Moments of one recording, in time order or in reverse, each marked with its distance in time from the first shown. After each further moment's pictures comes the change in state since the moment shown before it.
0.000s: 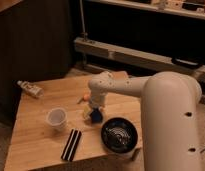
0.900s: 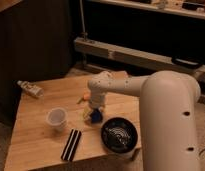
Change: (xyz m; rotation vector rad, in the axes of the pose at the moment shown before) arm 0.005 -0.003 0.004 0.010 0.024 0.012
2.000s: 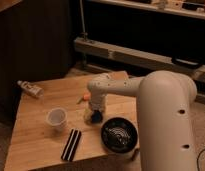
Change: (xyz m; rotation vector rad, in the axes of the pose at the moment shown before) arm 0.008 -0.002 0.008 0.012 0.028 0.002
